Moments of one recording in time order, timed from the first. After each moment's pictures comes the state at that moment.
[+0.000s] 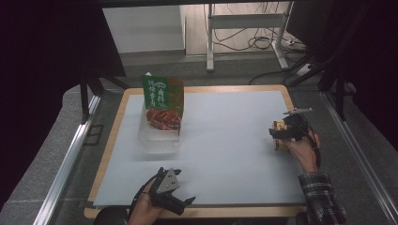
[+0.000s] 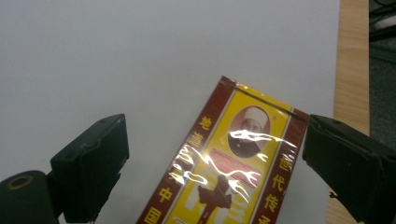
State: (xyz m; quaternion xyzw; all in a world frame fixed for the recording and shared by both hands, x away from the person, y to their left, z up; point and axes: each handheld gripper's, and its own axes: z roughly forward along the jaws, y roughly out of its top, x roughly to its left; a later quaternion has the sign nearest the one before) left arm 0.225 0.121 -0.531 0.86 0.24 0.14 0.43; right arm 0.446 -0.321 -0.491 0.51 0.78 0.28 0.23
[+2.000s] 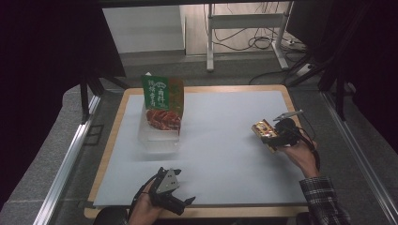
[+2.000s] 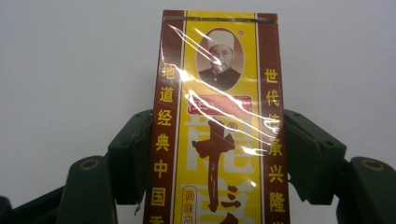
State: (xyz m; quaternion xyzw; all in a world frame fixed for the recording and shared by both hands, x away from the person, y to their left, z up) left arm 0.225 0.121 -0.530 0.86 0.24 0.15 0.43; right arm 0.415 -0.287 -0.472 0.41 0.85 0.29 0.15
